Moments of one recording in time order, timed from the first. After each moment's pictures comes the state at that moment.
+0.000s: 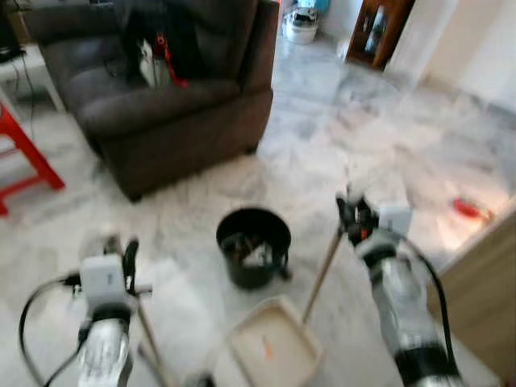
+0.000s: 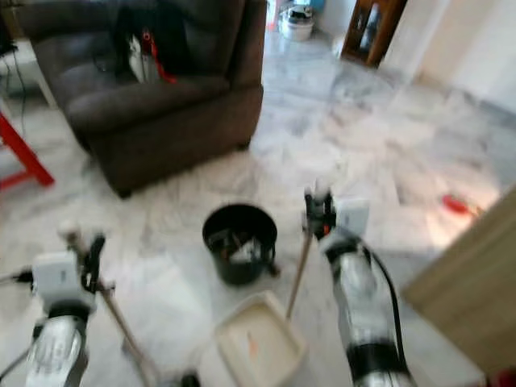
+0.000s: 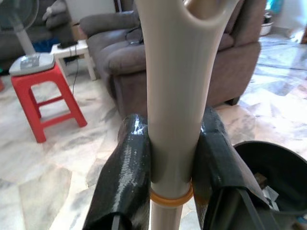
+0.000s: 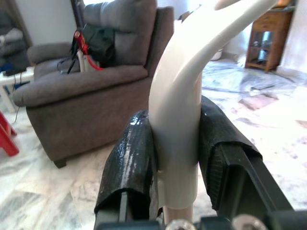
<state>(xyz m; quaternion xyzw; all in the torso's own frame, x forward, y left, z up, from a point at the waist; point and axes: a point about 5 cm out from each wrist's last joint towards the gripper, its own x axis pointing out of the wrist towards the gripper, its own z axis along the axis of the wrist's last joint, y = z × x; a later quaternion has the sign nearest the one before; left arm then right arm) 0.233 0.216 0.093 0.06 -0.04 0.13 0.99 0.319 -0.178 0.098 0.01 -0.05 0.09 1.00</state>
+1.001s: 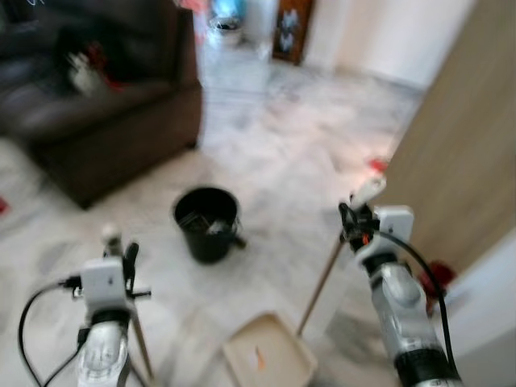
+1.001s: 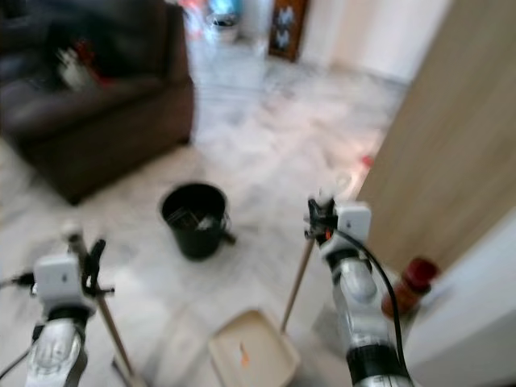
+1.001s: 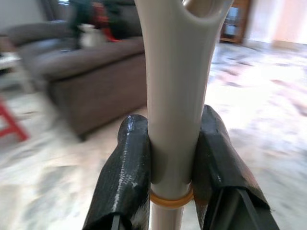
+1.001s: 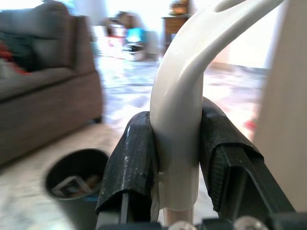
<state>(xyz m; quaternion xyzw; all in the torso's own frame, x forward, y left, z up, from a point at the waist) 0.236 0.216 0.092 0.06 -0.04 0.13 0.99 0.322 -0.178 0.100 0.01 -0.04 0.06 1.00</state>
